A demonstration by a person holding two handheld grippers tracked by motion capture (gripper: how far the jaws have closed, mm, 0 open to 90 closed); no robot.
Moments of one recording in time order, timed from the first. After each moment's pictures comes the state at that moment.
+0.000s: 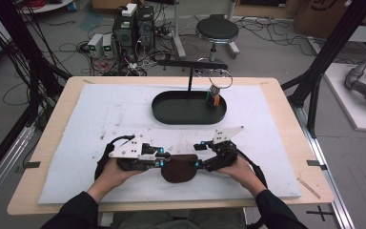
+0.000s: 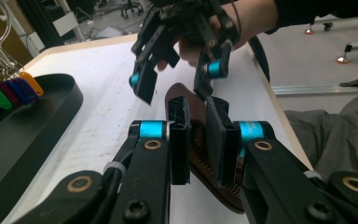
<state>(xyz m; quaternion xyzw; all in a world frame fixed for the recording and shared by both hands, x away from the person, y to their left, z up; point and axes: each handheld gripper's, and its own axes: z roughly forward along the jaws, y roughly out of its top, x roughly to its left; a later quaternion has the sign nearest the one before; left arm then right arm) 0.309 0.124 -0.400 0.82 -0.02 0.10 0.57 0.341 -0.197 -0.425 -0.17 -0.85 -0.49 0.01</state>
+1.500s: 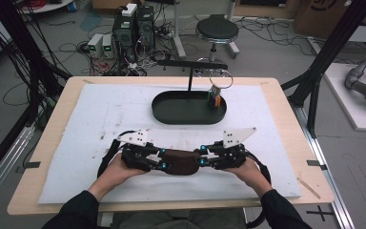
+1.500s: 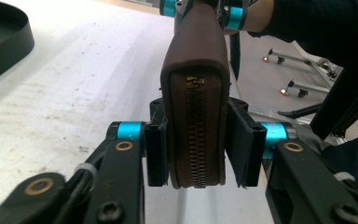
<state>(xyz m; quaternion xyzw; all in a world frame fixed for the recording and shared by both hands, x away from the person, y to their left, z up) 0.331 0.119 -0.415 0.82 0.08 -0.06 0.57 0.325 -0.212 -0.399 -0.08 -0.83 -0.55 -0.01</state>
